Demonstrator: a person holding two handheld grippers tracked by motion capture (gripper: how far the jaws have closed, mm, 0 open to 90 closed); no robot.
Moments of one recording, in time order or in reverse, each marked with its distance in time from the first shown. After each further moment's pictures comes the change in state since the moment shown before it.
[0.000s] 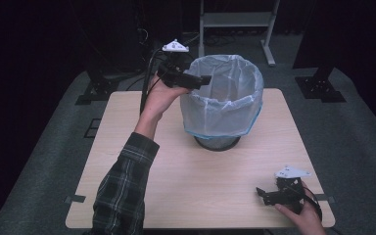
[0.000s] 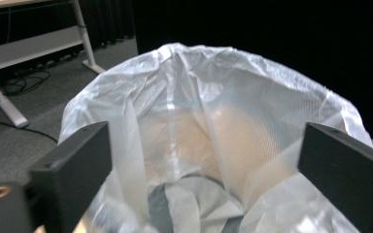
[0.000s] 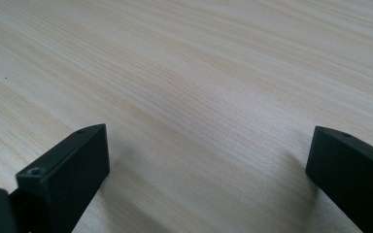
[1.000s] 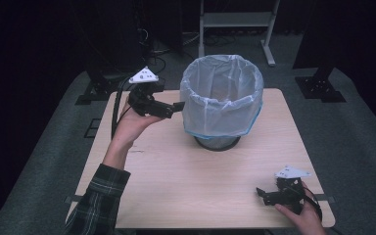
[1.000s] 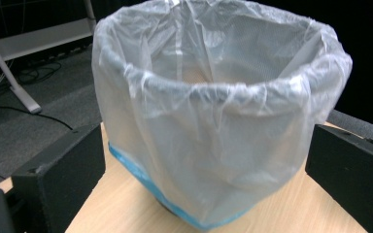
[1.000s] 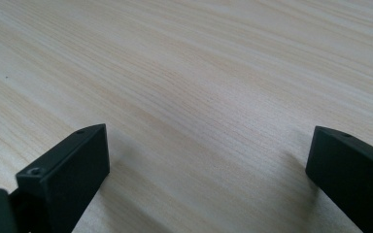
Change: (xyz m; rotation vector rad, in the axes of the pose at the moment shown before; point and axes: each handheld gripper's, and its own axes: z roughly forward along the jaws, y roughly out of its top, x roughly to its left) left arm -0.003 -0.071 -0.066 -0.004 0.026 -0.004; right arm 0.000 0.000 0.000 0.001 -0.001 0.001
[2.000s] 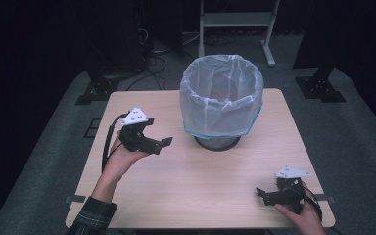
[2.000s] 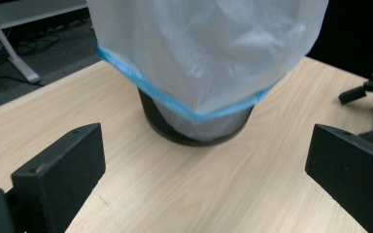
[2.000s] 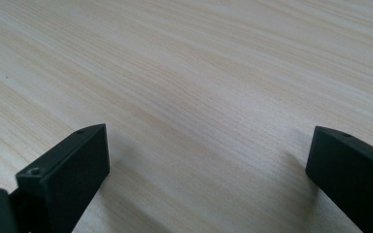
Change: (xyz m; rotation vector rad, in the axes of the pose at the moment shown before) left arm -0.011 -0.098 -0.015 0.069 0.013 -0.007; right arm 0.000 0.000 0.000 0.000 0.000 0.001
